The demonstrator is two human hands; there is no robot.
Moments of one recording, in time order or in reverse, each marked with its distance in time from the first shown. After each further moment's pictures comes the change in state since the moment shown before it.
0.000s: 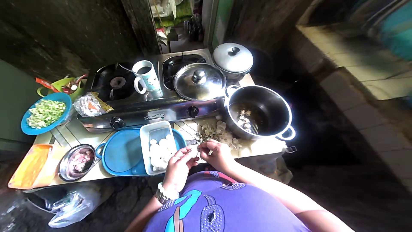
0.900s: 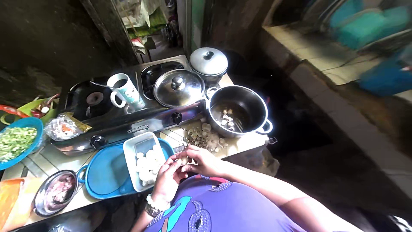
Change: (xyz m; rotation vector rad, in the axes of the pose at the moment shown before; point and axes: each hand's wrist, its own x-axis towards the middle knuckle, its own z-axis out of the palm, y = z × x) left_hand 0.005 0.002 0.003 -0.025 -0.076 -0.130; right_hand 0.009 0.005 -0.021 0.284 -0.400 -0.037
